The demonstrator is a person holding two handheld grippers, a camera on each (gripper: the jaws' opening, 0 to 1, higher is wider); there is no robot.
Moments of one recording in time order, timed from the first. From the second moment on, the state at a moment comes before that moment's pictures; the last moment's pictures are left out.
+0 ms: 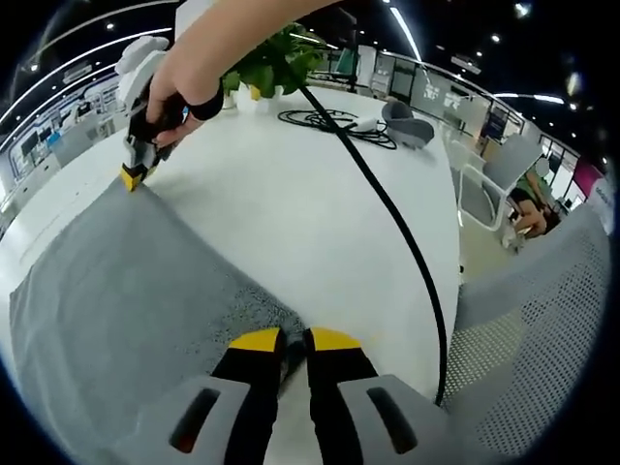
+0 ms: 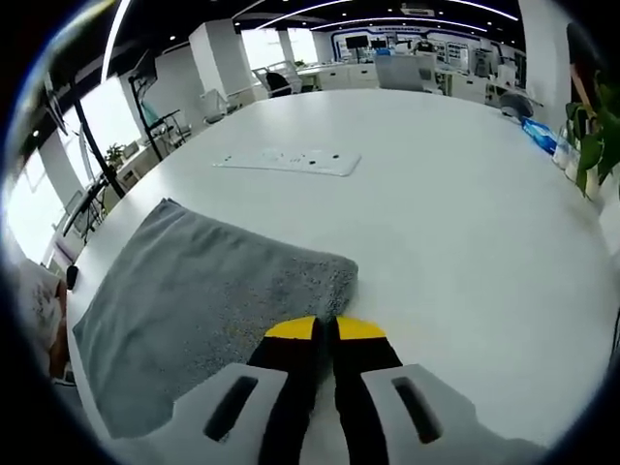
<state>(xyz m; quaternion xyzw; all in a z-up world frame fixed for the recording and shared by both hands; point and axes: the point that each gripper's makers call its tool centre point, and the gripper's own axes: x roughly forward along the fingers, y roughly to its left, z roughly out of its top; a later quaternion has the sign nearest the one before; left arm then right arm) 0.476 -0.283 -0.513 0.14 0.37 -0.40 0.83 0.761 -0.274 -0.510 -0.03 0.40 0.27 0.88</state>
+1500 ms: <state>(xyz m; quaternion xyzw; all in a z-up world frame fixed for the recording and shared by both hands) 0.480 -0.227 -0.409 0.04 0.27 -0.37 0.89 0.761 -0.212 -0.420 -0.02 0.33 0.27 0.90</state>
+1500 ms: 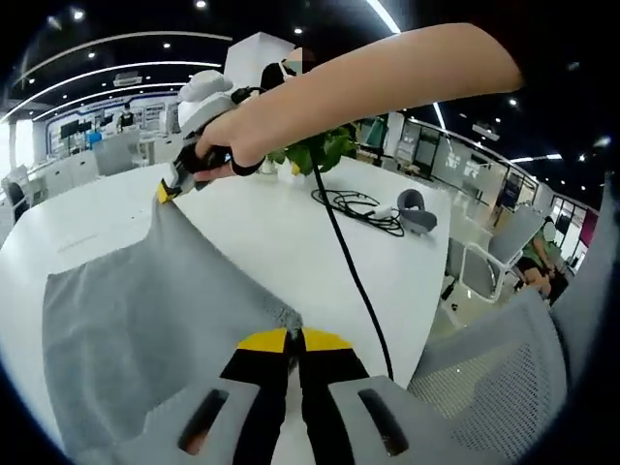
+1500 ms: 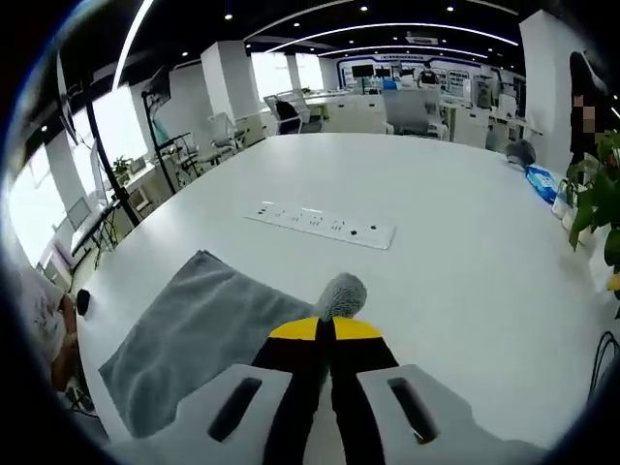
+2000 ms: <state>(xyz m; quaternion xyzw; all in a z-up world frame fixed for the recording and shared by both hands) 0.485 -0.182 -0.390 -0.04 0.24 -0.34 0.91 0.760 -0.174 -0.396 -0.05 0.32 0.30 0.90</state>
